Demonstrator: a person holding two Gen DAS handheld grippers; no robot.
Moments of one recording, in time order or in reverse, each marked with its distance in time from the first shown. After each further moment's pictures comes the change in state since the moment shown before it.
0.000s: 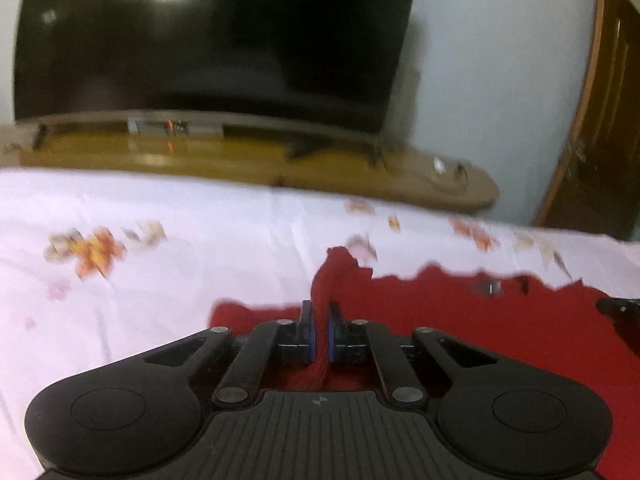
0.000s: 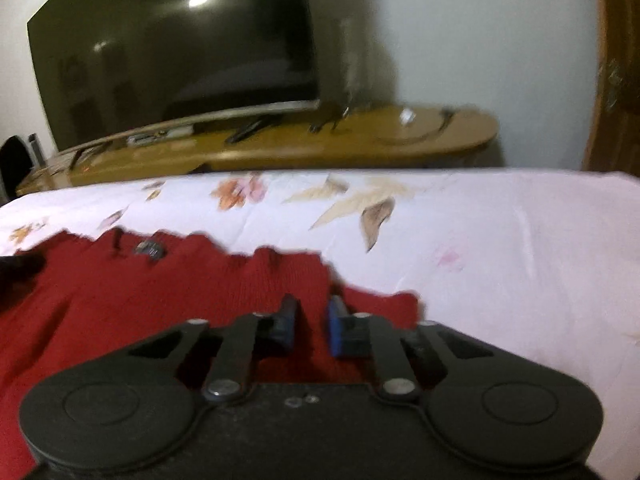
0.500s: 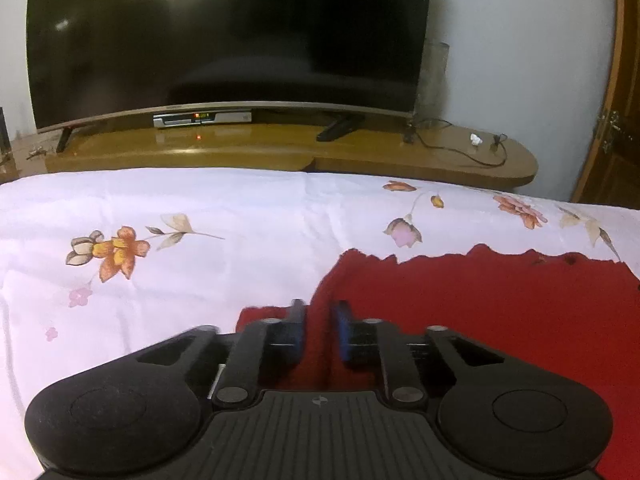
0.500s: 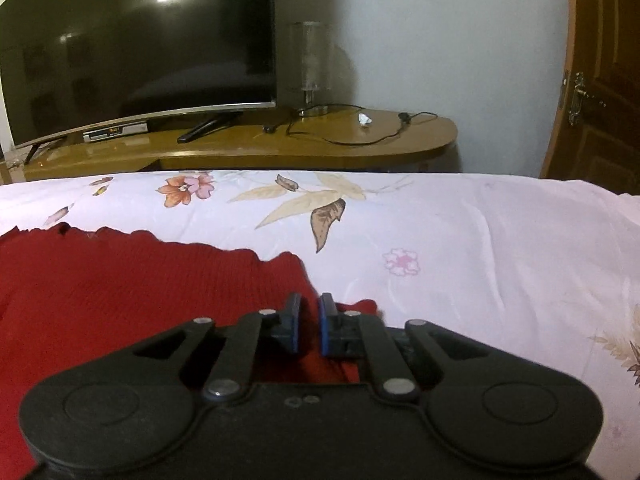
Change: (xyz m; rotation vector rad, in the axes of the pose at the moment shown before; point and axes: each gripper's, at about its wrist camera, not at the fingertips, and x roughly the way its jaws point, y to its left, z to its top) left arm 0.026 0.004 0.008 0.046 0.112 0.119; right arm 0.017 -0.011 0.001 -0.009 0.027 -0.119
